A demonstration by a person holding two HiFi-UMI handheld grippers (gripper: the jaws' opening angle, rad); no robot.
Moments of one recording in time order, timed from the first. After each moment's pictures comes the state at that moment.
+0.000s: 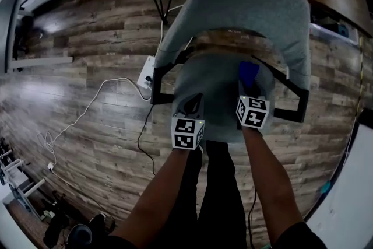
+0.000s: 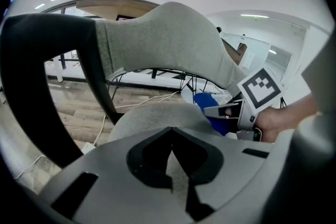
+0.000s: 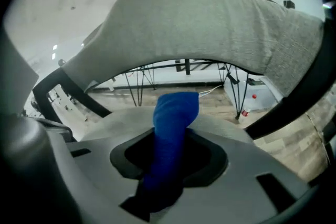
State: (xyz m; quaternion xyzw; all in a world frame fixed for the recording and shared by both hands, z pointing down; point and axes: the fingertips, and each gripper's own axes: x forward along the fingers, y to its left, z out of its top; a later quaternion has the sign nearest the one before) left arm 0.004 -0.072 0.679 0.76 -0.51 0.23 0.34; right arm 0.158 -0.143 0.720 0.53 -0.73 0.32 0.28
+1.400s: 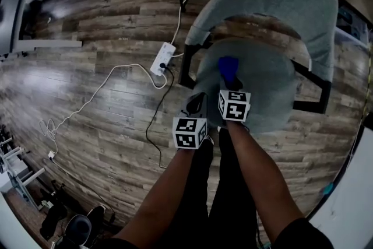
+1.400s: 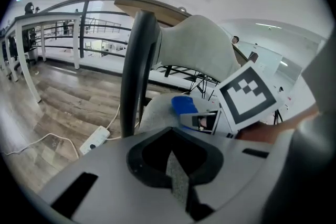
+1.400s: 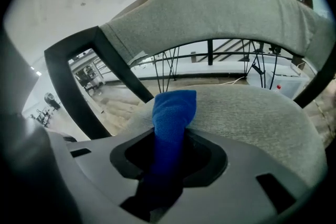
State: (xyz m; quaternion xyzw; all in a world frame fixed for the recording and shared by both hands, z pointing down) left arm -0.070 -0.007 0.685 0.72 -0.55 0.20 0.38; right arm -0.001 -0.081 0.744 0.47 -0.76 0.34 0.30
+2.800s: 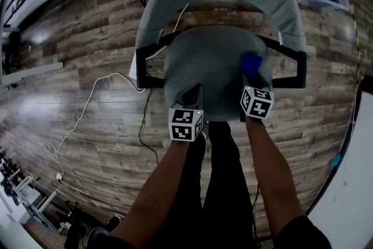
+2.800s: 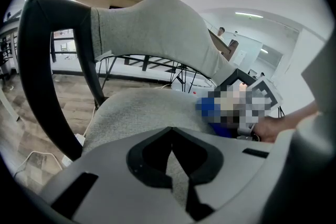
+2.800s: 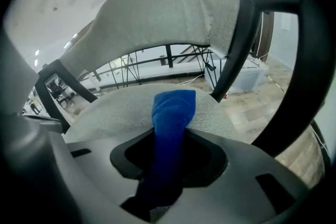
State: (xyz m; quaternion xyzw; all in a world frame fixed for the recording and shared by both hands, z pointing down) left arm 0.031 -0.027 0.692 0.78 -0.46 0.24 0.36; right arm 0.215 -0.068 0.746 0.59 -0.67 0.36 0.28
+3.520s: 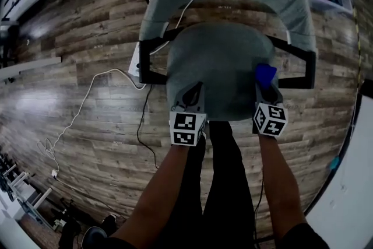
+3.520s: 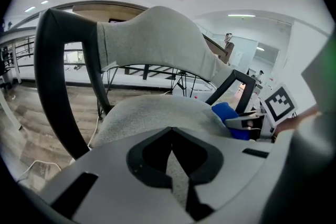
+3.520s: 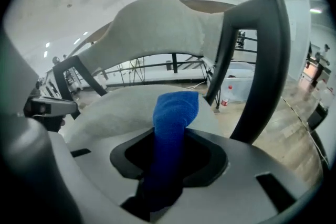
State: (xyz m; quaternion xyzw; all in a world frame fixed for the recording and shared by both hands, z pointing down) left arm 0.019 -0.022 0.688 0.79 -0.48 0.23 0.31; right arm 0.236 -0.028 0.724 0.58 -0.70 0.32 0.28
